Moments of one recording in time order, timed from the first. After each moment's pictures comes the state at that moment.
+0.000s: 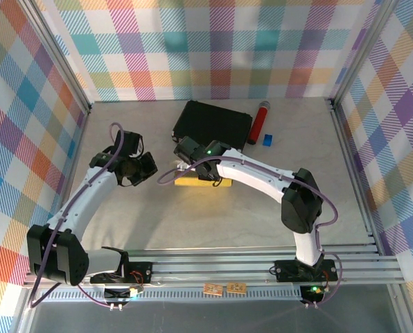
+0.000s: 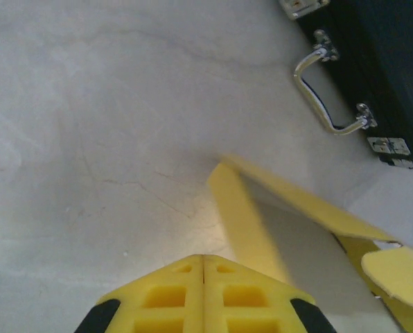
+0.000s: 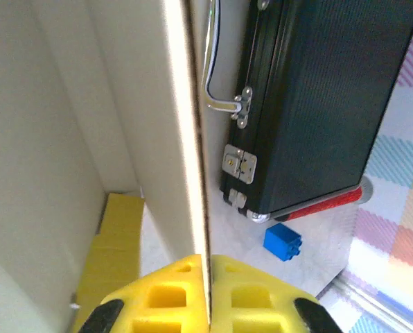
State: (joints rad) left arm -0.22 1.27 1.04 -0.76 0.16 -0.72; right arm 0.96 1.94 1.74 -1.02 0.59 -0.57
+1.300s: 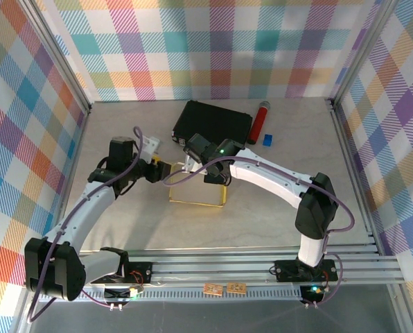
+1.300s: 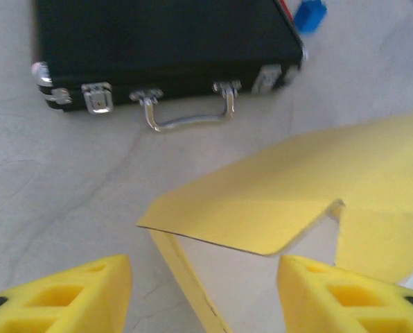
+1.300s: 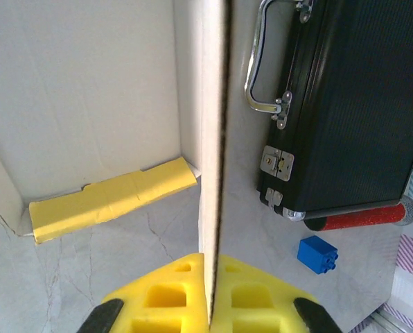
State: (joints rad) left arm -0.17 1.17 0.86 -0.37 0.44 0.09; right arm 0.94 1.81 1.67 -1.06 0.41 -0.59
